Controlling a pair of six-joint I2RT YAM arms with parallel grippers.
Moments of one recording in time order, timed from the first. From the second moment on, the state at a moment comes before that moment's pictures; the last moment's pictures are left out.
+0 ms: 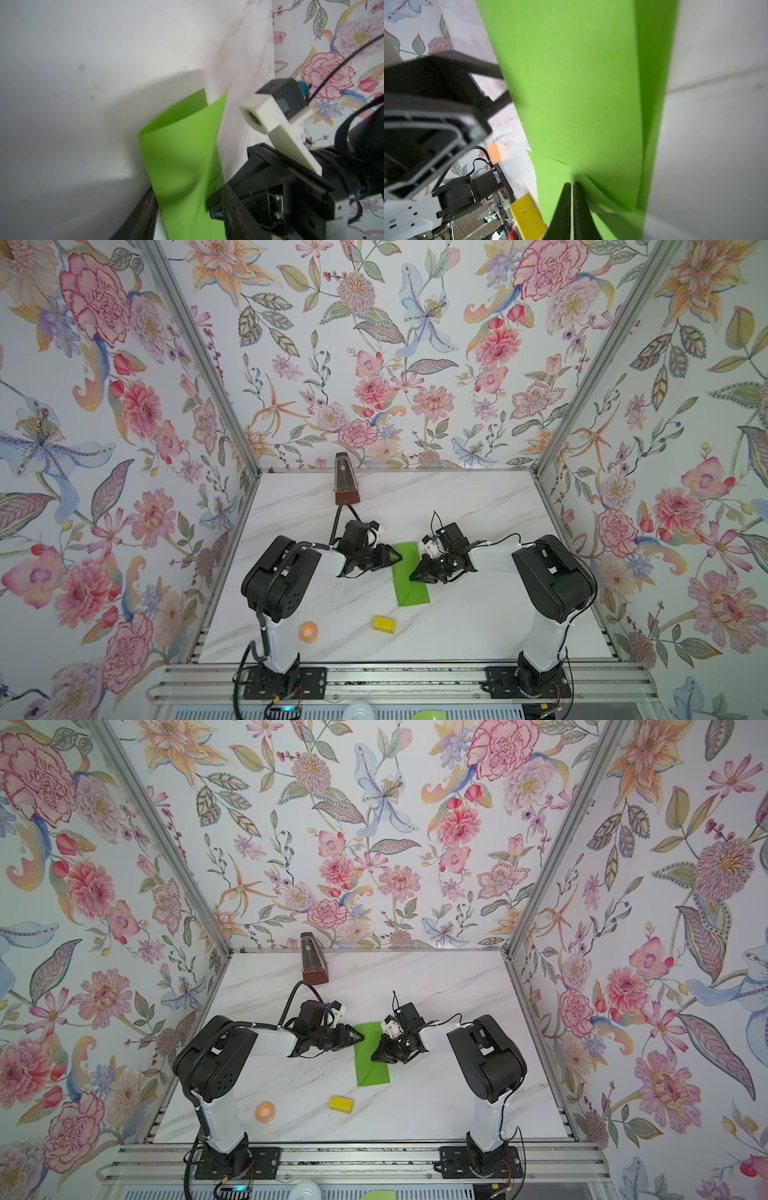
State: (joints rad) left arm -0.51 1.87 0.79 0.31 0.64 -0.70; right arm 0.53 1.87 0.91 -0.15 -0.70 0.63
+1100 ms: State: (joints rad) left arm -0.59 1.72 0.76 0.09 0.45 -0.65; right arm 0.52 1.80 0.89 -0.19 -0.66 0.65
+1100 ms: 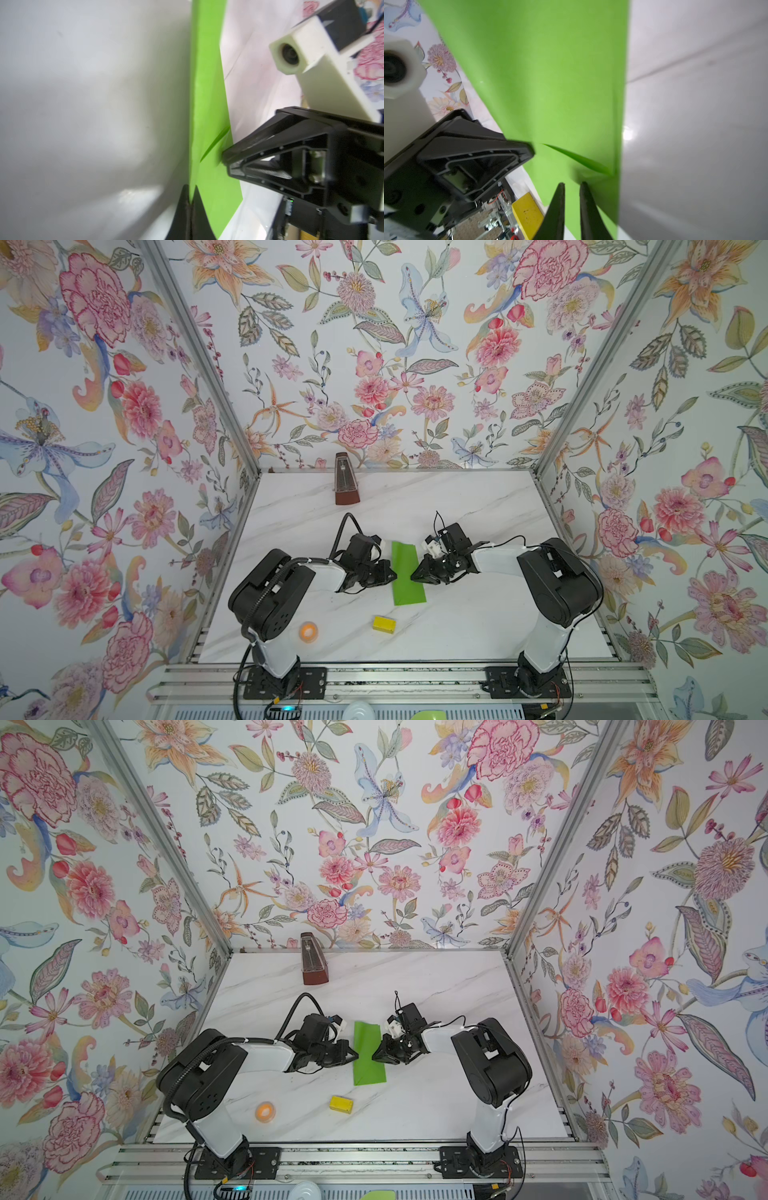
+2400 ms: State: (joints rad) left arm -0.83 1.66 1.27 -0.49 -0.04 -0.48; right arm 0.33 1.37 0.80 -0.45 -0.47 0.66
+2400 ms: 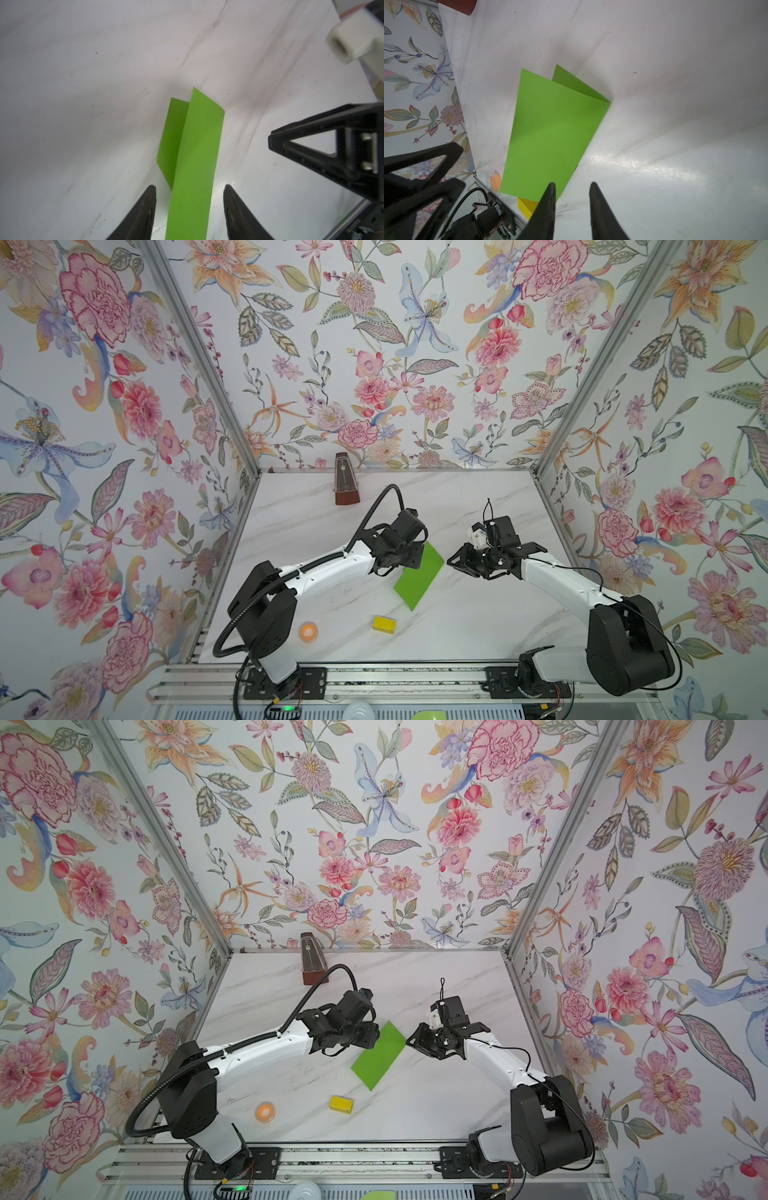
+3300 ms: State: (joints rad) left arm -0.60 1.30 0.81 -0.10 0.15 -0.51; right arm 0.44 1.86 1.07 -0.31 -0.45 0.63
